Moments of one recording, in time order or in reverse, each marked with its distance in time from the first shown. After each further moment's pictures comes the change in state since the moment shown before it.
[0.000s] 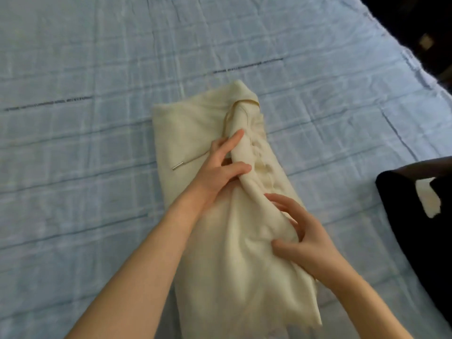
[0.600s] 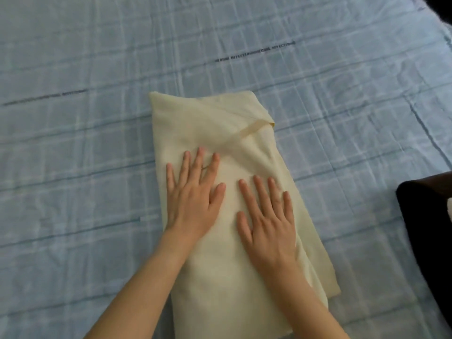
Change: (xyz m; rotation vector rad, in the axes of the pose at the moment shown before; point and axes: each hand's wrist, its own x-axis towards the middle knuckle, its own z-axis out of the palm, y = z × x) left_hand -0.018 -0.056 -0.023 1.424 0.304 0.091; right_hand 0.076 0.056 0.043 -1.069 0.285 -0.177
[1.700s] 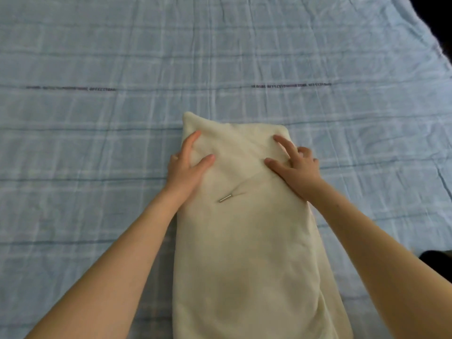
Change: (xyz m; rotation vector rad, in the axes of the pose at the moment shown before) left_hand 0.098 -0.078 -0.011 -0.966 0.007 -0.495; right_hand 0.207 0.025 -0.040 0.263 -0.302 0.191
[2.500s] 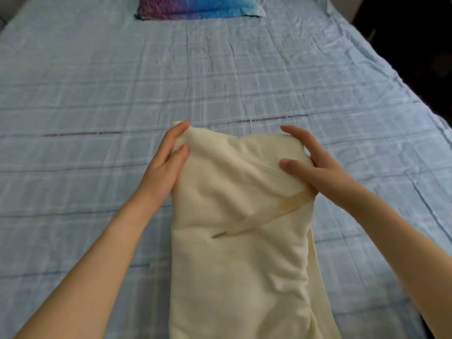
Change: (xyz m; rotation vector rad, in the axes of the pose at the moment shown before) left_hand -0.032 0.090 -0.051 -0.202 -0.001 0.432; right_hand -0.060 -0.019 -0.099 0.540 -0.044 -0.411
